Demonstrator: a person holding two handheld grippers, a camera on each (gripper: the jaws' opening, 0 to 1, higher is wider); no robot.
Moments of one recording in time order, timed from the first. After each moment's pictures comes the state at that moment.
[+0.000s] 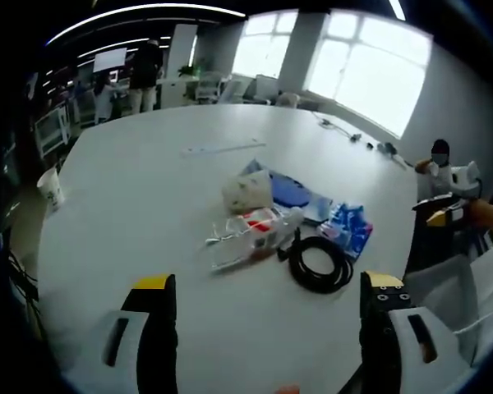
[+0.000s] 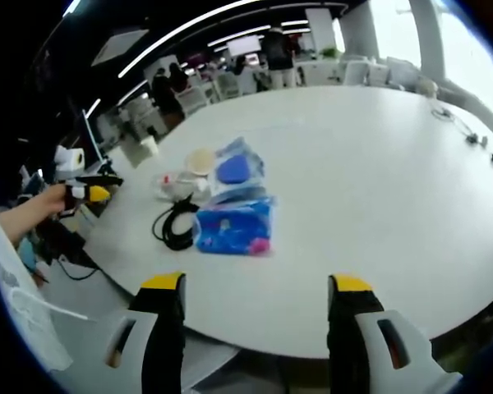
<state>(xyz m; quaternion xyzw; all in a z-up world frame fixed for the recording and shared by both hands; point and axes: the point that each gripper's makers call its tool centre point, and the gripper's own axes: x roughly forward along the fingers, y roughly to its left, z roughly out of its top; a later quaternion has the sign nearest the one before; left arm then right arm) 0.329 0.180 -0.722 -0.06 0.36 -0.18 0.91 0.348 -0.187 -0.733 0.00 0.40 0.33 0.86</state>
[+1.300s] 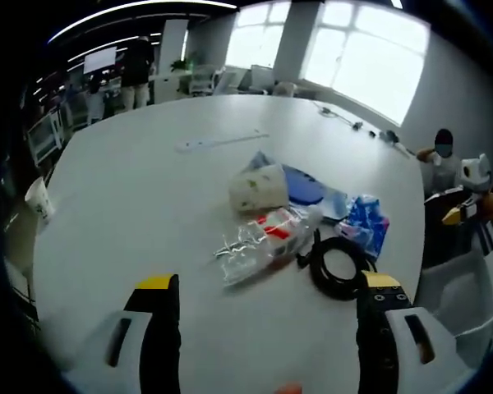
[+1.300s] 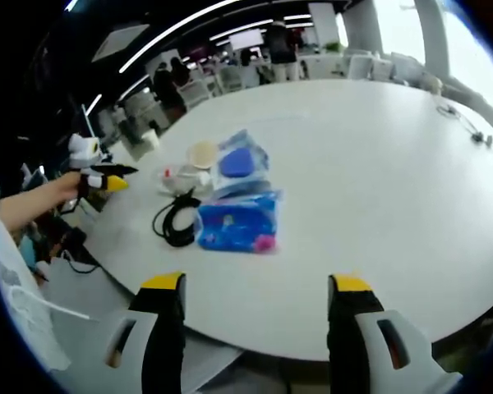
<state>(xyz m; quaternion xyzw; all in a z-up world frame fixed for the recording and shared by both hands) 0.366 0.187 -0.748 -0.04 0.38 -0.19 0.91 0.346 -0.181 -0.741 0.00 0.42 0.33 0.85</state>
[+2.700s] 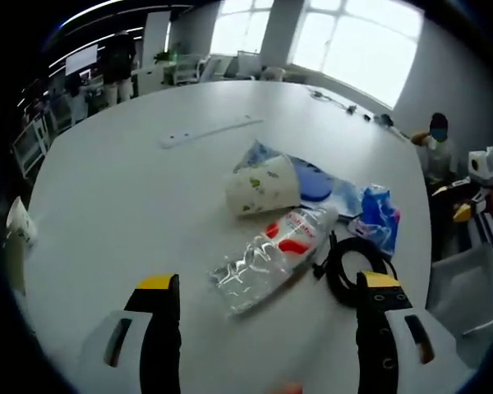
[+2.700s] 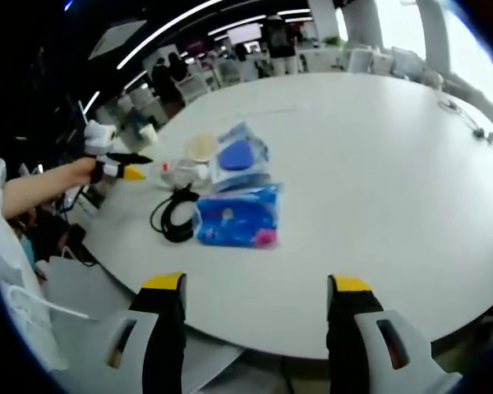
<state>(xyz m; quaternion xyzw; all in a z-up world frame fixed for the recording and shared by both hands) 0.404 0.183 -0.772 -0.01 0.41 -0.23 0.89 0.346 -0.175 -0.751 -0.01 0.43 0.33 0.84</state>
